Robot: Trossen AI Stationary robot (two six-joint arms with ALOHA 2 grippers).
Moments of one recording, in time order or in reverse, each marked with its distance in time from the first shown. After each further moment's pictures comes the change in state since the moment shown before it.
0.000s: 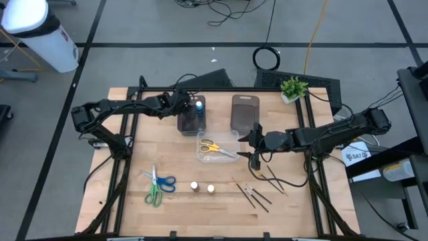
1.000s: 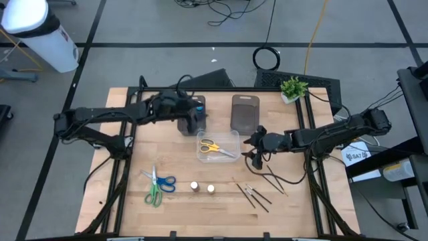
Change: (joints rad) left arm -0.244 -0.249 0.058 0.268 0.273 0.393; right arm -0.030 0.000 -0.115 0.014 -0.067 0.125
